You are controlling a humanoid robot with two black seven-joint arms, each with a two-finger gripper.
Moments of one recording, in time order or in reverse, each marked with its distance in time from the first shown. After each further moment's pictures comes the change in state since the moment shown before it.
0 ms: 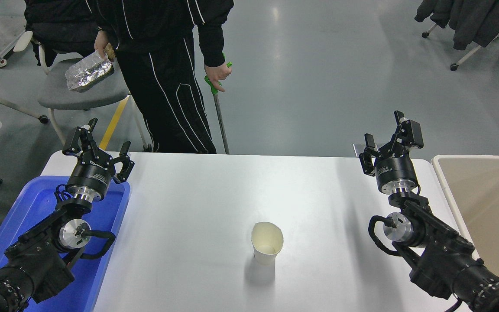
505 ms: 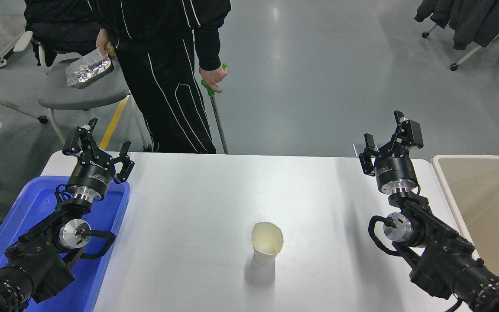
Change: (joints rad) left arm 0.000 0.000 0.000 0.000 0.000 0.000 0.000; right arm 0.002 0.000 -0.001 0.004 0.000 0.001 0.002
